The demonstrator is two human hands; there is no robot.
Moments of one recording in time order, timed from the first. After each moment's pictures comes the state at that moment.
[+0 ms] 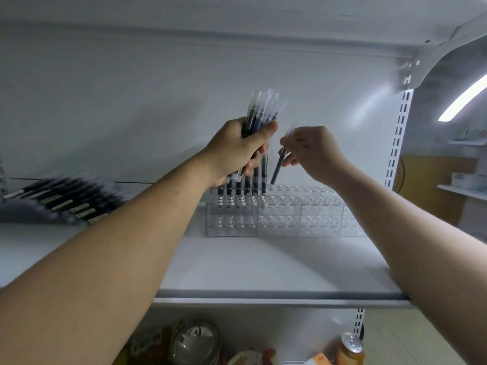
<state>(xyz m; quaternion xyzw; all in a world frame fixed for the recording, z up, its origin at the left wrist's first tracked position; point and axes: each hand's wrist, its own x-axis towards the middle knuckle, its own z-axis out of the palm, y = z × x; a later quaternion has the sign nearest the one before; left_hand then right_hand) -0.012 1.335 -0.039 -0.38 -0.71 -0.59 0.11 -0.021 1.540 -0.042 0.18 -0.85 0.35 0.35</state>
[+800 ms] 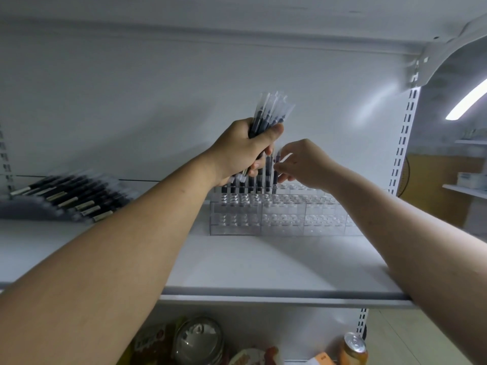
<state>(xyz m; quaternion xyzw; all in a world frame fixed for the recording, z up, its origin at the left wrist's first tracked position) -0.016 1.337 -0.042 -0.38 -0.71 -0.58 0.10 -0.033 1.529 -0.053 0.13 -0.92 0.30 0.22</state>
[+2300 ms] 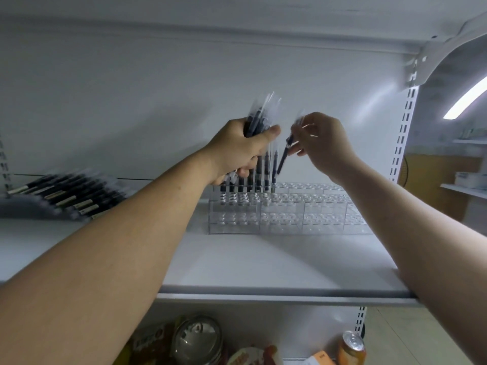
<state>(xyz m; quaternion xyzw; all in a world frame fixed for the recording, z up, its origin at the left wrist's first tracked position) -0.011 1.330 -0.039 -0.34 -0.75 -0.55 0.09 -0.016 1.539 -0.037 0.17 -0.80 0.43 0.37</state>
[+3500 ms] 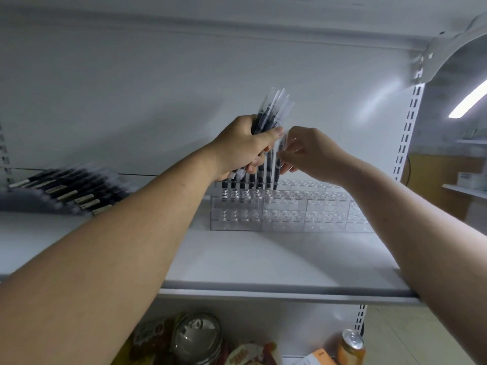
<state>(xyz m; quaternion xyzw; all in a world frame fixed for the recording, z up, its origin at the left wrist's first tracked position) -0.014 1.334 -0.041 -0.37 -0.75 -0.53 0.11 -0.009 1.534 -0.043 0.22 -0.90 0.27 0.25</state>
